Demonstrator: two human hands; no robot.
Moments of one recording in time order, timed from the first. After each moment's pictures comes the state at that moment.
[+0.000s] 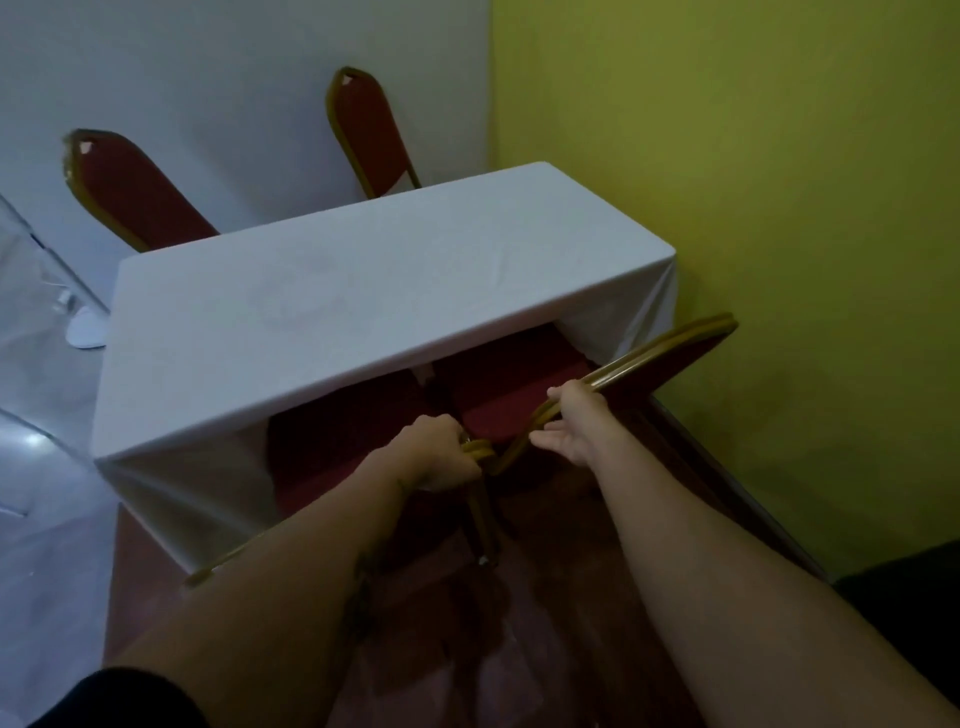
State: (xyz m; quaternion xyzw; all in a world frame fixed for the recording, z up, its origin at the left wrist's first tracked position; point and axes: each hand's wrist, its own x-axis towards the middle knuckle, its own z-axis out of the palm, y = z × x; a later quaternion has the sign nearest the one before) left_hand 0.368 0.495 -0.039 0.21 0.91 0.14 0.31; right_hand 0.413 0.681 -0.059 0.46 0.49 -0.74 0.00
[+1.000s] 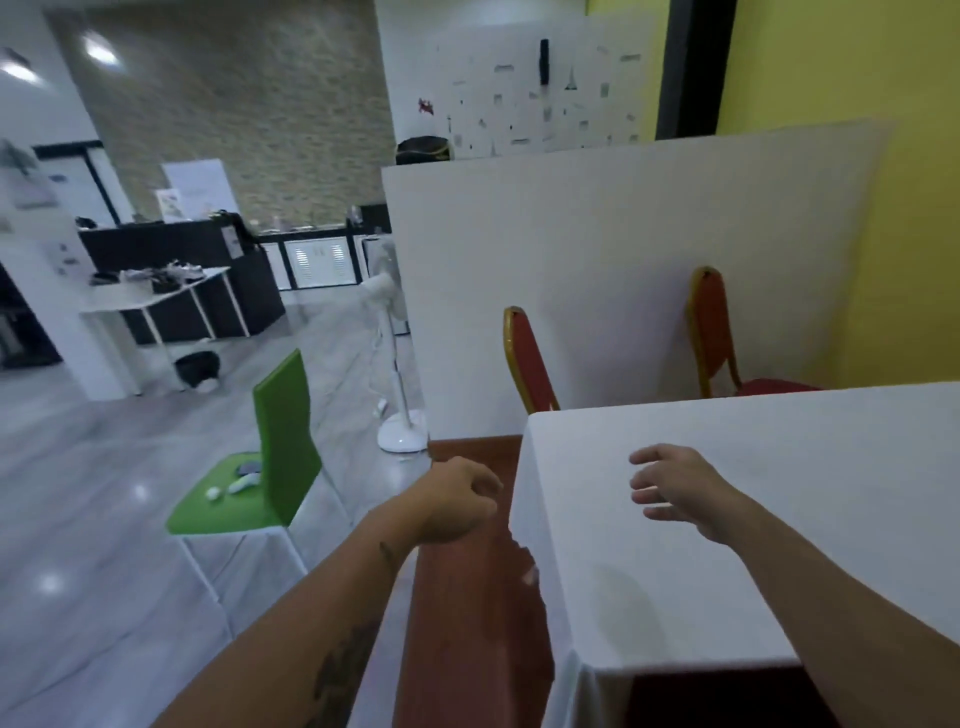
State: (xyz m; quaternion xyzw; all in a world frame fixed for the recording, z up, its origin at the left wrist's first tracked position) left_hand 0.094 -0.084 0.091 0.09 0.95 0.28 0.11; right_hand 0.058 0.196 0.043 0.15 0.79 -0.59 0.05
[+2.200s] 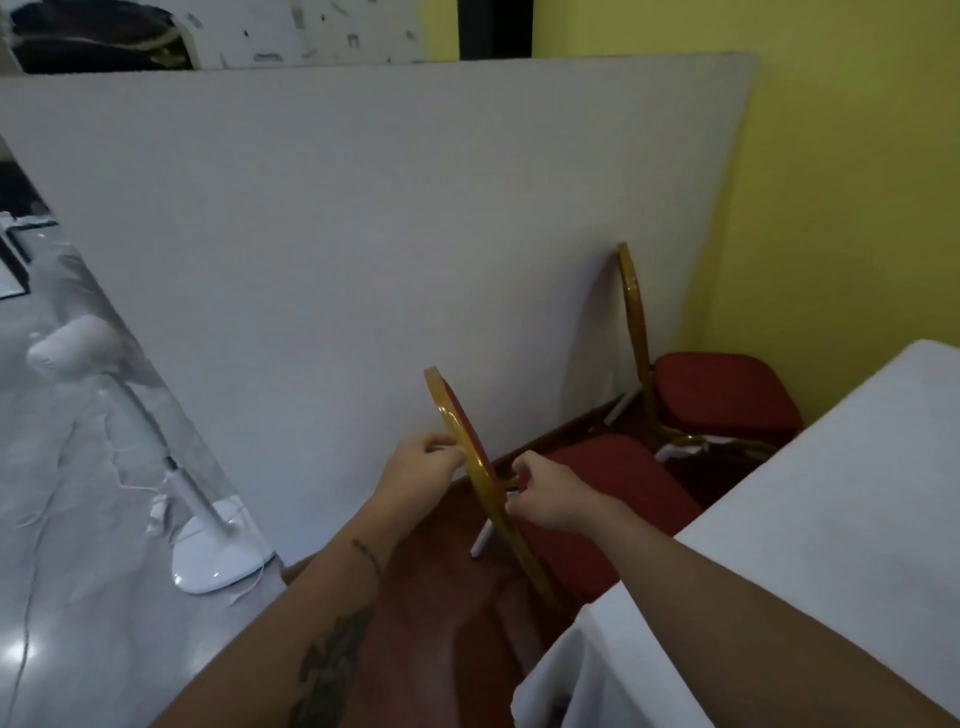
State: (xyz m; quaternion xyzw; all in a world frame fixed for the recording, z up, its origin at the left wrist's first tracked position) left_hand -0.623 -0.123 0.031 0.11 0.84 0.50 0.19; right_hand -0.557 0.053 -0.024 0.21 0.88 -0.42 0.12
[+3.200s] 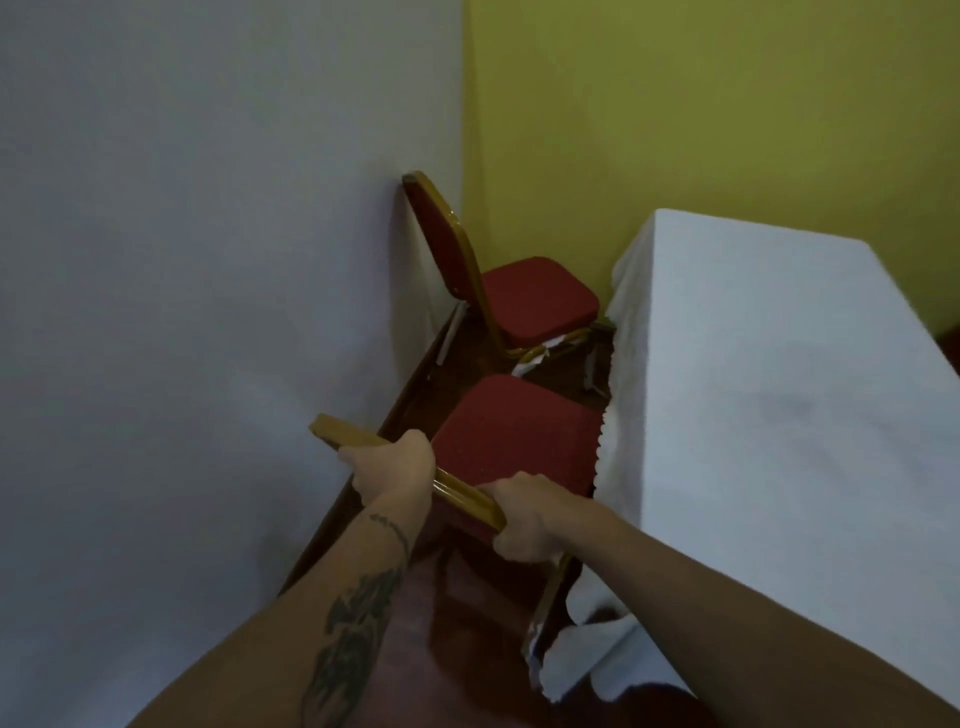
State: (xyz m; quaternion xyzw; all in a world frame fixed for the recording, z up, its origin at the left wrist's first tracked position) left_hand -0.817 0.002 -0.026 -0.05 0.80 0.52 0.30; right_hand -0.675 0.036 -0.025 0.38 0.86 -0.29 0.18
